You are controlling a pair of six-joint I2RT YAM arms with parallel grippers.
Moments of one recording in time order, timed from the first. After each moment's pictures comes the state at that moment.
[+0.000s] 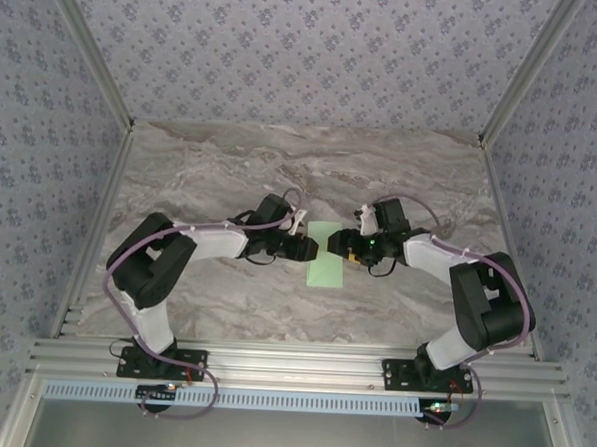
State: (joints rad) left arm -0.71 1.82 0.95 0.02 0.49 -0.52; right arm 0.35 1.54 0.74 -0.18 -0.61 0.51
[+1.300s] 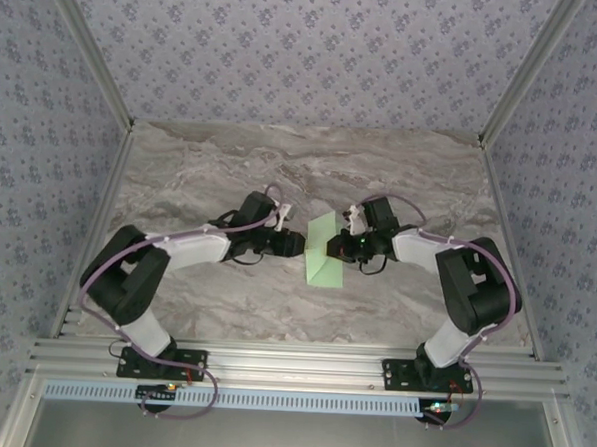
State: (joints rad) left arm -0.65 1.60 0.84 -0.01 0.42 -0.53; right arm 0.39 1.64 0.80 -0.13 -0.68 0.53
